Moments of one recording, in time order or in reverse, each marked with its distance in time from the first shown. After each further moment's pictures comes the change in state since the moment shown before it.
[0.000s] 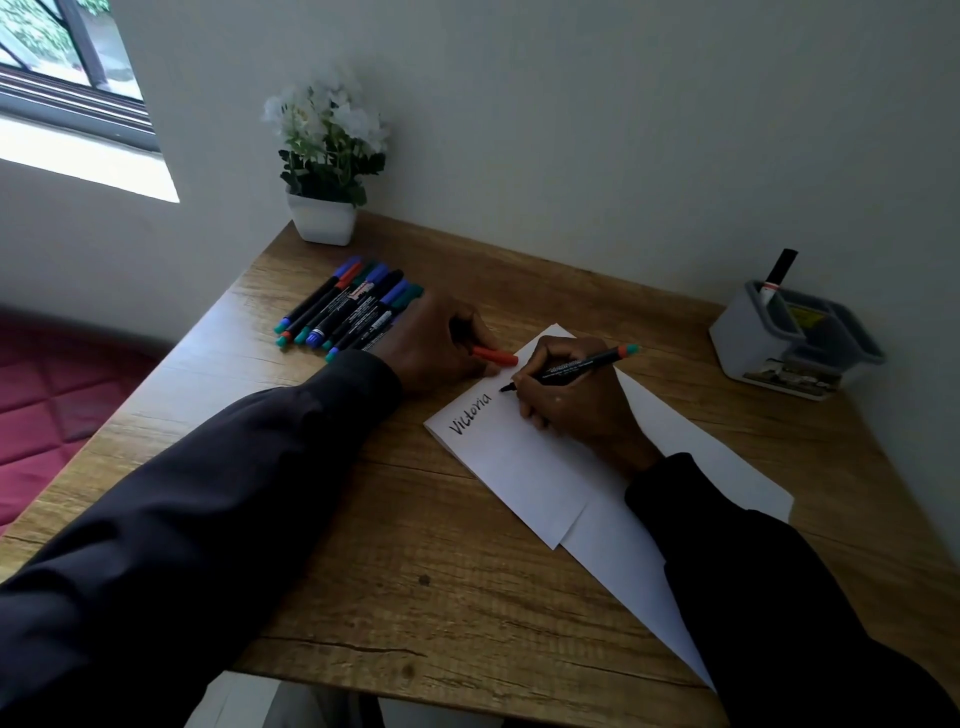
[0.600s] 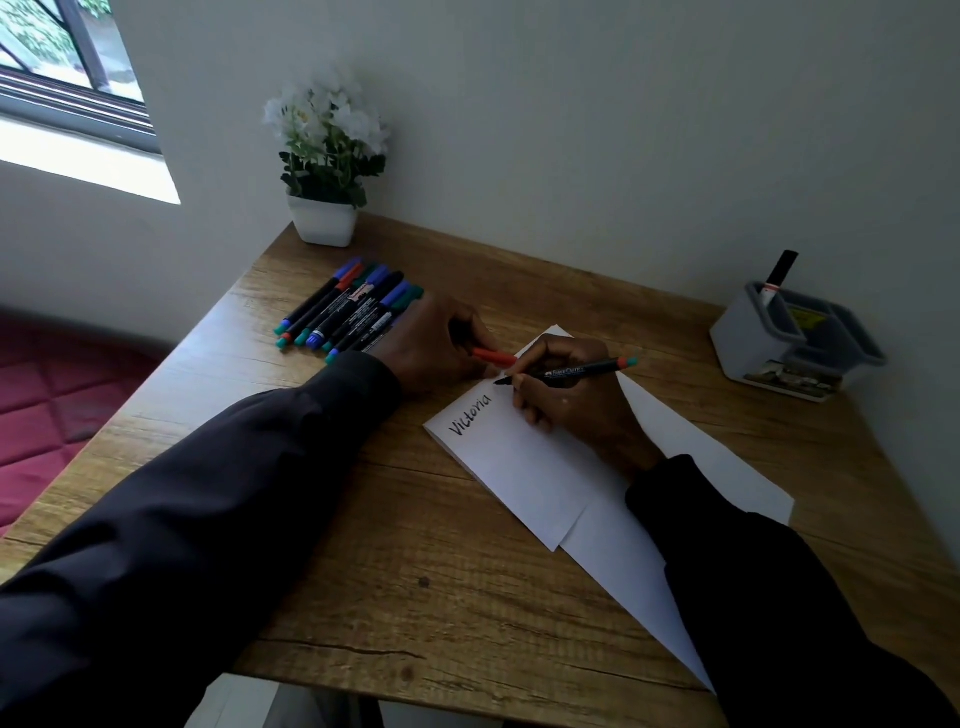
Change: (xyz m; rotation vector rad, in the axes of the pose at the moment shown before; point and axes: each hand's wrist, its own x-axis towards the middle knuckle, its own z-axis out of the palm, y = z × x) left_hand -0.001 0.003 -0.001 0.009 0.001 0.019; right_hand 0.001 0.004 -0.003 -0.001 -0.040 -0.034
